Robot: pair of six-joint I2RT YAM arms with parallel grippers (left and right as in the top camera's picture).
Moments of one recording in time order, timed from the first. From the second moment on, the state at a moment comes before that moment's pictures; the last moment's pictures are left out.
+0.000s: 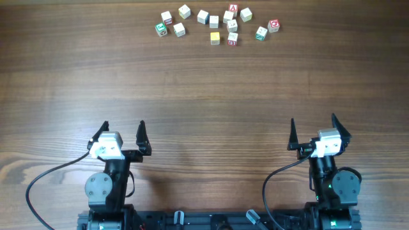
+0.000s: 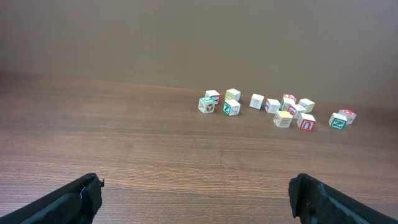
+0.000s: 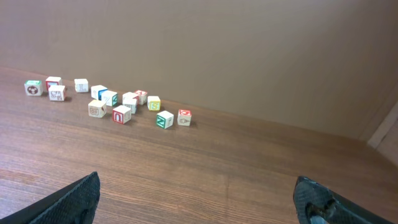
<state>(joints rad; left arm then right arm) 0.02 0.01 0.01 -0.07 0.06 -0.13 0.02 0.02 0.01 0.00 -0.05 -0.20</state>
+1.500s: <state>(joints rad) 0.02 0.01 0.01 0.09 0.12 -0.19 0.02 0.02 0.01 0.00 -0.05 -0.20</state>
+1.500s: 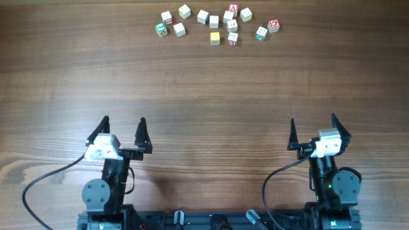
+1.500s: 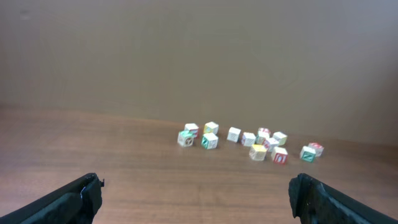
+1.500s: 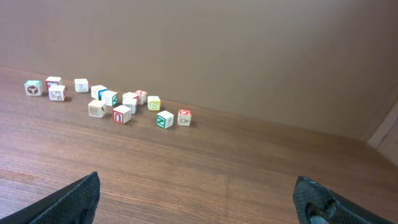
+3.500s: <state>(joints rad) -0.27 2.19 1.90 -0.41 0.03 -0.45 0.02 0.02 0.01 0.00 -0.05 -0.20</state>
